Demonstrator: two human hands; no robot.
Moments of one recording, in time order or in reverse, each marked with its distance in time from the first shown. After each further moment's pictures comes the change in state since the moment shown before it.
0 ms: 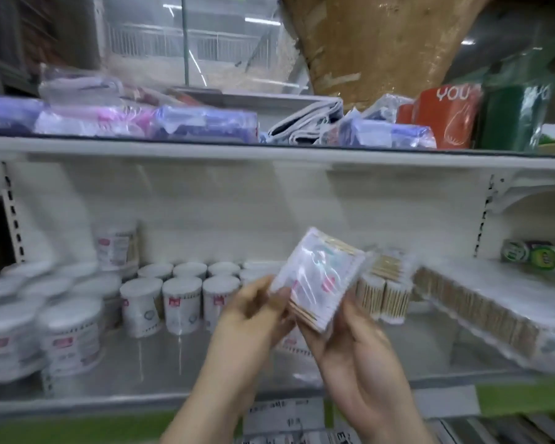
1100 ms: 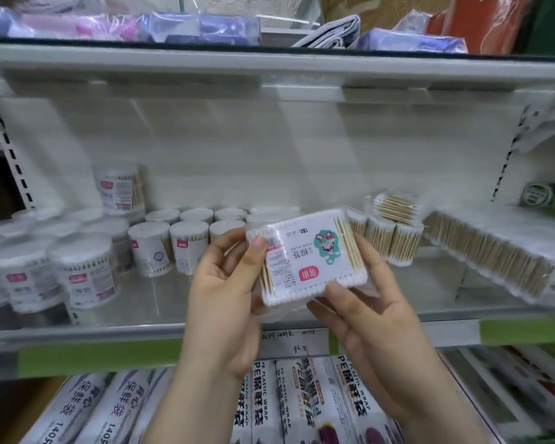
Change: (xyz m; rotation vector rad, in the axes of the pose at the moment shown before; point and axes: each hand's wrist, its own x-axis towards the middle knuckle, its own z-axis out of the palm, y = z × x) left_hand -0.029 0.010 -0.004 -0.312 0.163 0.049; right_hand -0.048 -0.008 -0.011 -0.479 -0.093 -0.029
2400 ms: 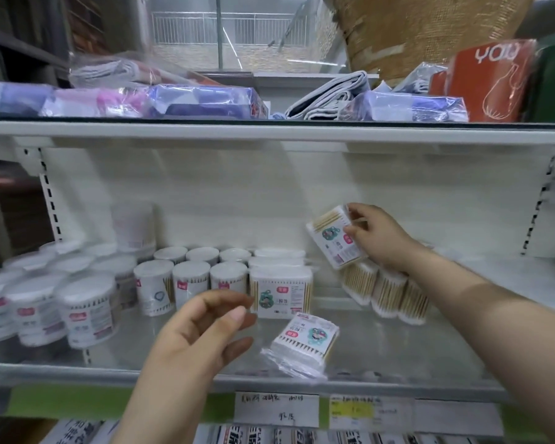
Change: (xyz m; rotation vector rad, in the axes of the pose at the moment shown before) left_hand -0.004 0.011 -0.011 0.380 0.073 0.078; right_hand 0.215 -0.067 -0.060 -1.340 -0.082 -0.272
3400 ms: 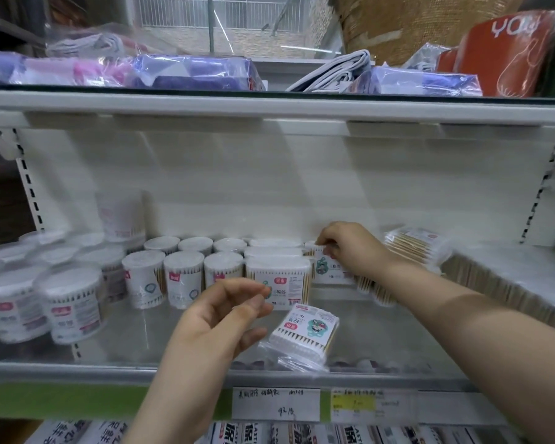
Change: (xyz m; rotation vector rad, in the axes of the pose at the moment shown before) left_hand 0.012 -0.012 0.009 0.030 -0.099 -0.062; right_hand 0.005 0.022 0.045 -0.464 -0.183 -0.221
